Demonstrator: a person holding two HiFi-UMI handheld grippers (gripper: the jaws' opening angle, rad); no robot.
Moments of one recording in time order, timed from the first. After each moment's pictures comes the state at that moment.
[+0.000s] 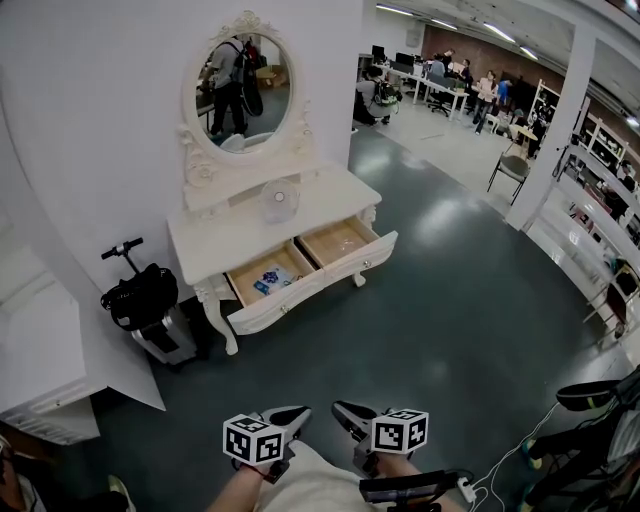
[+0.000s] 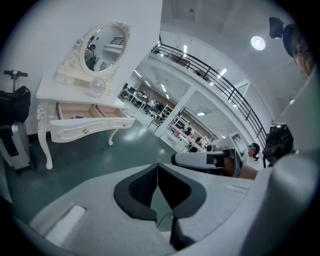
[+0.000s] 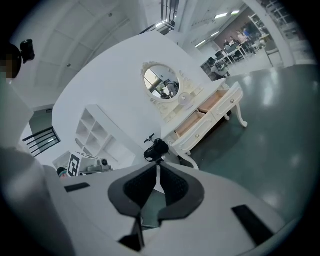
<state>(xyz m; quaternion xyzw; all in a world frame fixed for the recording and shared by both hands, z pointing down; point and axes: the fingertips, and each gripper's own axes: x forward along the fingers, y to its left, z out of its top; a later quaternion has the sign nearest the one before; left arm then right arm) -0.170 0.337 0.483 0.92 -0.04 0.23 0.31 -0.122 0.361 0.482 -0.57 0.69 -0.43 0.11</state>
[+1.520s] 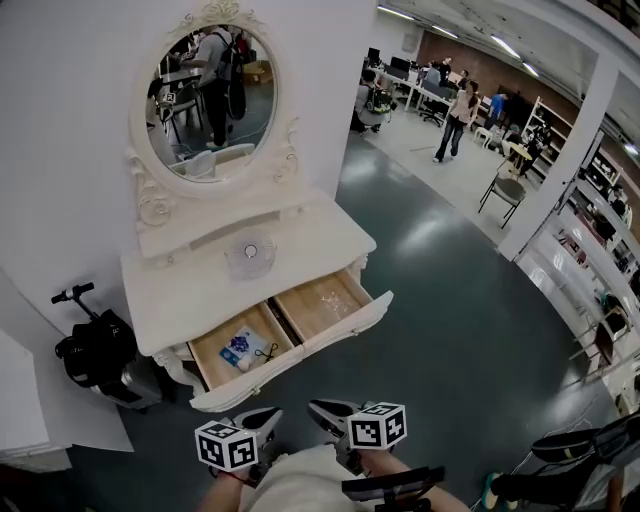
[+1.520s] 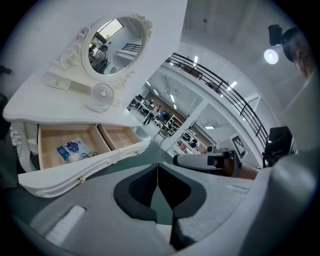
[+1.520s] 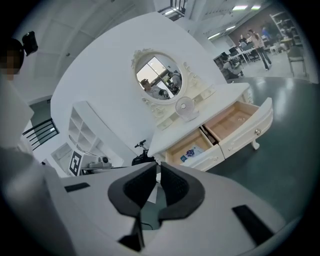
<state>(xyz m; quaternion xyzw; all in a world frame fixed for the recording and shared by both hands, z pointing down) 0.005 0.075 0.491 0.92 -0.08 0.18 0.35 0.062 0.099 0.488 -0.54 0.72 -0.43 0.04</state>
